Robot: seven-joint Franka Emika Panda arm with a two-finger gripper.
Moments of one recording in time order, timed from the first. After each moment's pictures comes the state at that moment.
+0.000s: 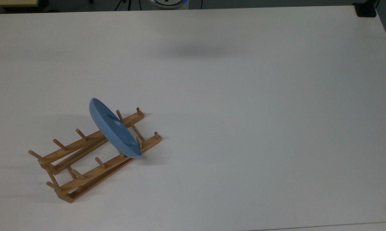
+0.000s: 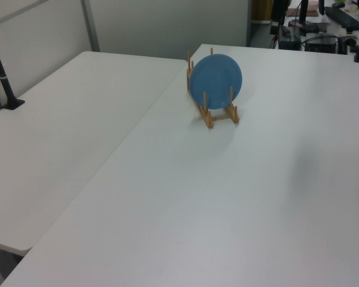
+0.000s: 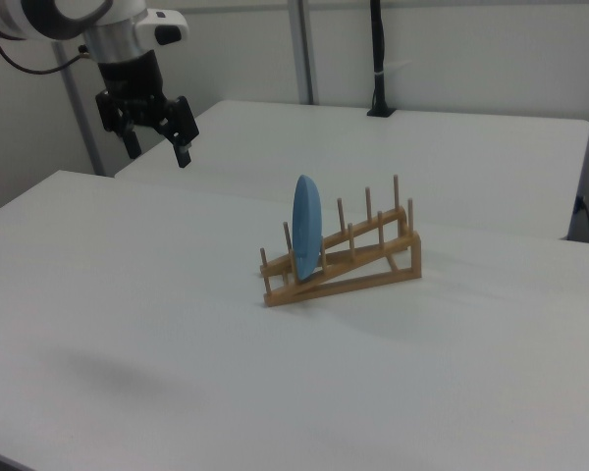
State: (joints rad) arm -0.07 -0.07 0.06 -1.60 0.03 1.63 -0.06
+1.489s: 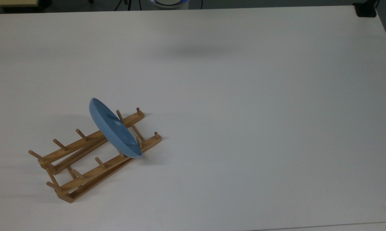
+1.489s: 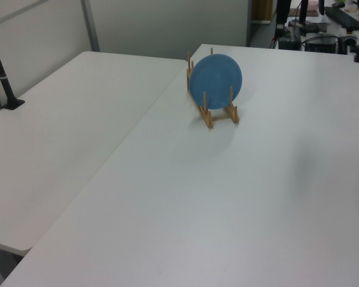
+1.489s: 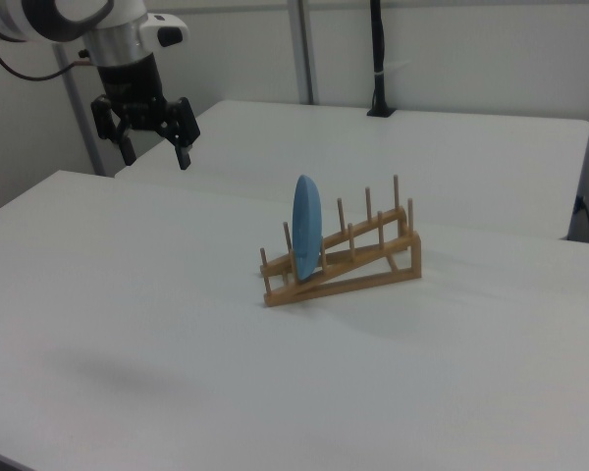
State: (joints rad) arm -0.07 -0.07 0.06 -1.61 0.03 1.62 -0.21
